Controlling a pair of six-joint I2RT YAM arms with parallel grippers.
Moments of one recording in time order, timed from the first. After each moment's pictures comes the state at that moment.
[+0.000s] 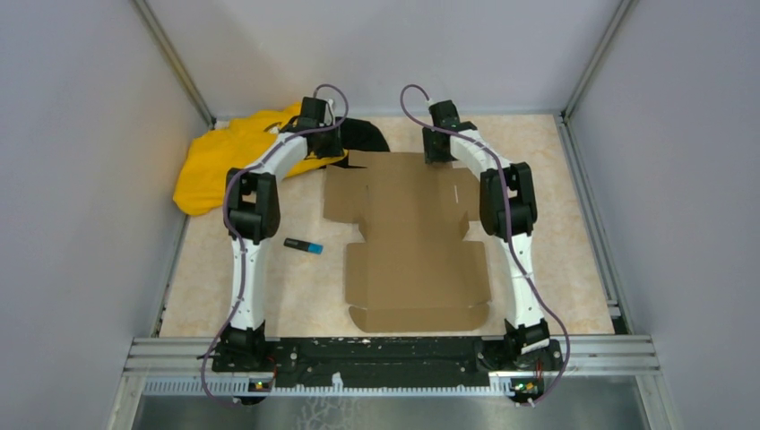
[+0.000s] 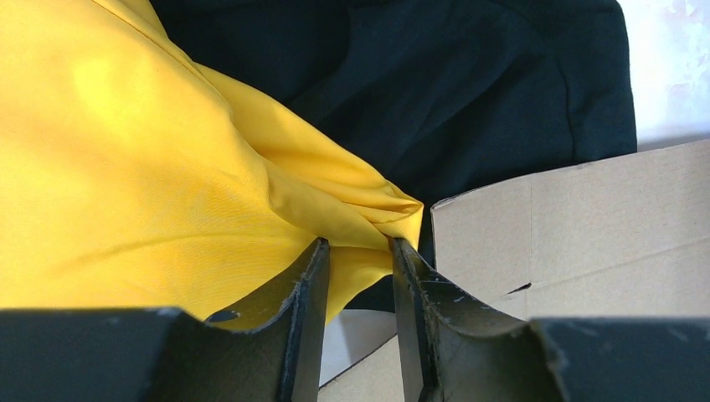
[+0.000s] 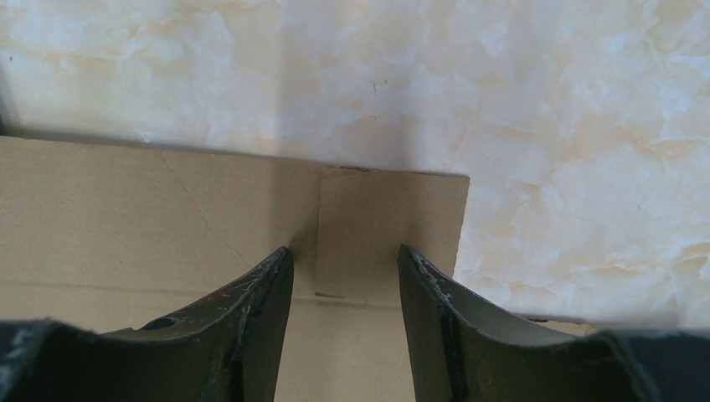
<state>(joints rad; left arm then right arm) -0.26 2.39 2.01 -0.43 0.08 -0.24 0.29 2.40 2.03 -0.57 0.10 0.13</state>
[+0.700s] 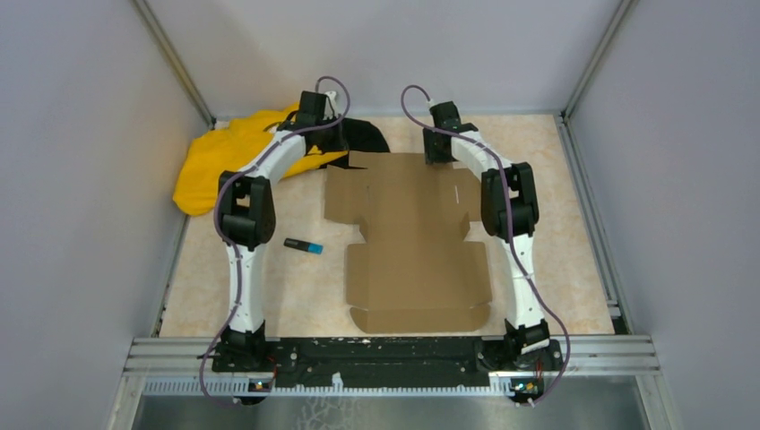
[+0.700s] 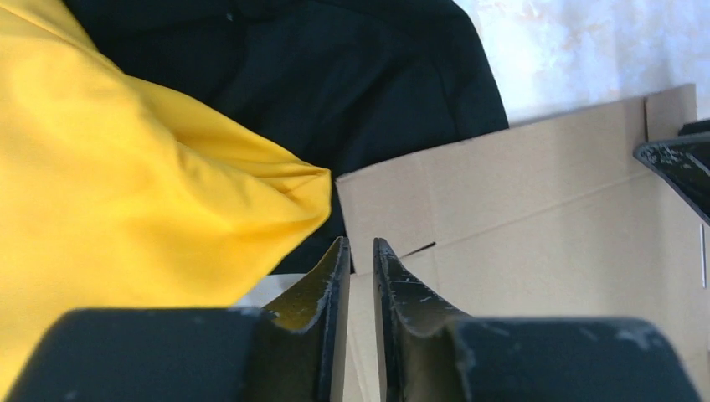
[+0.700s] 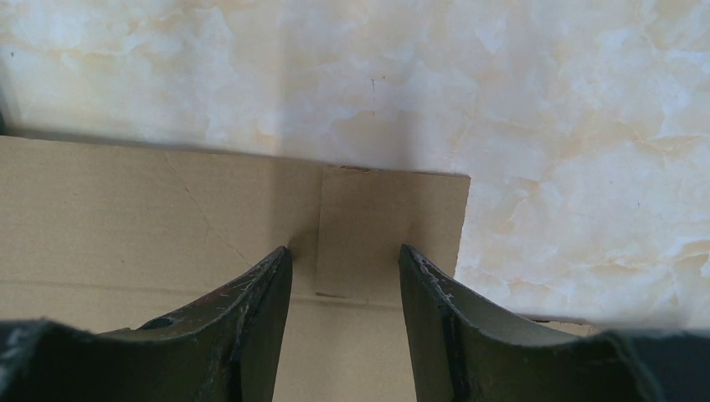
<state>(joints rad) -0.28 2.27 1.95 -0.40 0.14 -0.24 0.29 2.39 1.99 -0.54 0.10 0.13</state>
